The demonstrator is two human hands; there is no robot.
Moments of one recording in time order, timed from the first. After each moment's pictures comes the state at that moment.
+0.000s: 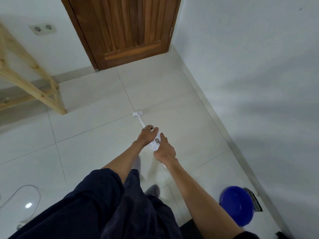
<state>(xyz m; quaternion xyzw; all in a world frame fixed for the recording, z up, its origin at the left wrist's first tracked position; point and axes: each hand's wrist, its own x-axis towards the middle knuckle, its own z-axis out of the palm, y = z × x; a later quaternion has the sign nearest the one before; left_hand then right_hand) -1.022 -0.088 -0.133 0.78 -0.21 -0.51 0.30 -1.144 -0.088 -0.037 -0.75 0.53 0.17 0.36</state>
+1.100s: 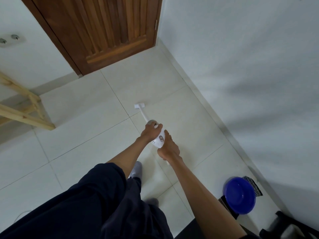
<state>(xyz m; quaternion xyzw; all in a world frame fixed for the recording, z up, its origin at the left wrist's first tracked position) -0.957 -0.181 -0.140 0.75 -0.30 -0.54 0.23 -1.073 -0.160 -0.052 -0.68 0.61 0.18 0.37</state>
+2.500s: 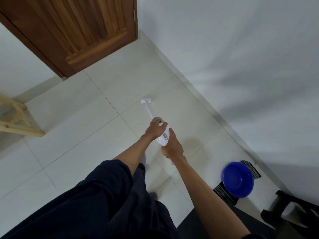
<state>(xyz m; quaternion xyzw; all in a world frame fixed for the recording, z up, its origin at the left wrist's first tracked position) -1.058 -0.221 -0.155 0.73 -0.36 -0.54 0.19 -1.169 -0.180 -0.065 -0.62 0.67 0.10 0.40</state>
